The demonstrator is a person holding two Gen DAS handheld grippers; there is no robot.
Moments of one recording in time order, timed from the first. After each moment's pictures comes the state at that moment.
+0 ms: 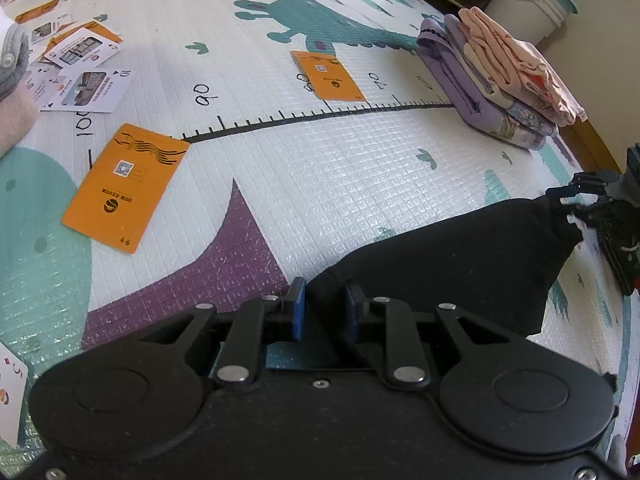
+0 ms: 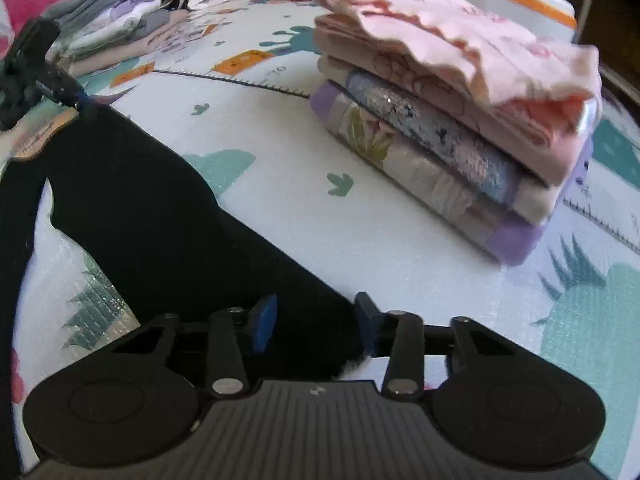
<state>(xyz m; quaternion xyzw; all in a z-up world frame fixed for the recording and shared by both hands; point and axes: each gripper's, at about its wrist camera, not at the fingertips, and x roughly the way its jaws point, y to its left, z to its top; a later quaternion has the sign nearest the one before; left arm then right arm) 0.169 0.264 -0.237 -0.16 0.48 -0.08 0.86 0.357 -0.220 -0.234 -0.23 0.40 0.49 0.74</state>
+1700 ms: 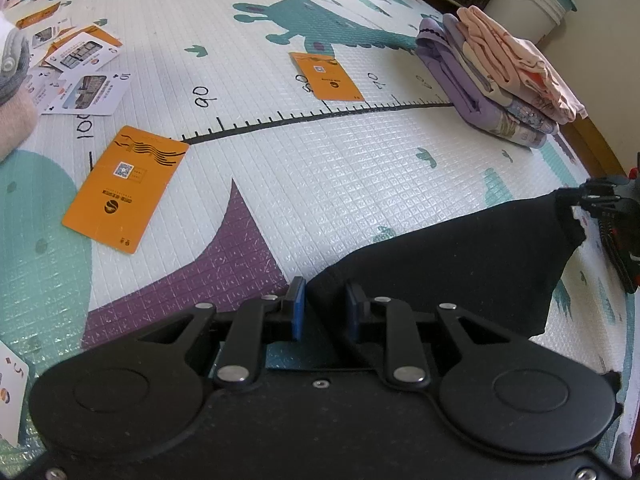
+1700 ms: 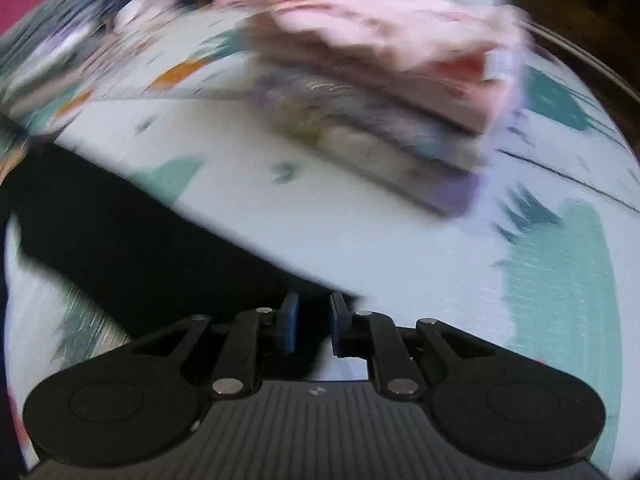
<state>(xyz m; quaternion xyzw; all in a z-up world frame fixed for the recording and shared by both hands) 0.166 0.261 -0.237 -0.15 0.48 -0.07 0.86 0.344 -0.241 -0.222 -0.20 0.41 0.40 0.80</state>
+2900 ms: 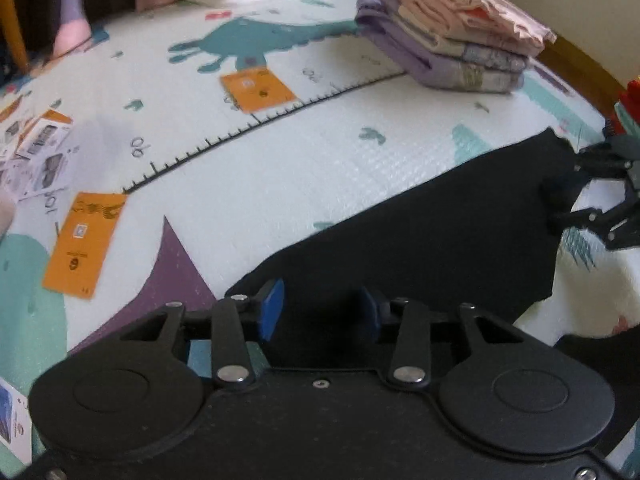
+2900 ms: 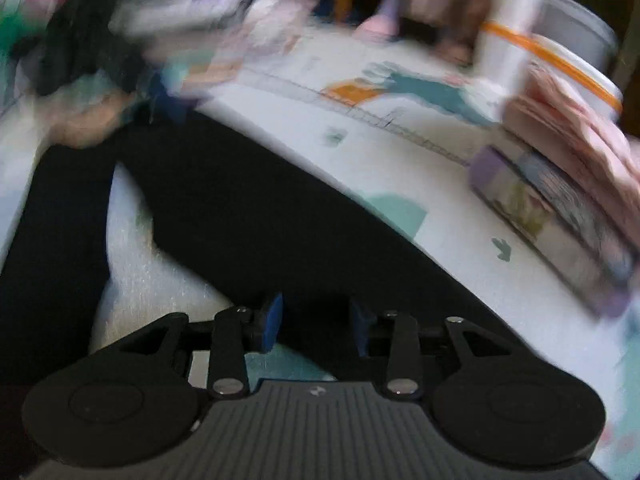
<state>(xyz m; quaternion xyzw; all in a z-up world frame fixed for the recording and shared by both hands) 0.171 0.193 -0.230 -0.02 0.47 -0.08 0.88 0.231 -0.148 -0.233 -0.24 0.33 0.51 0.76</state>
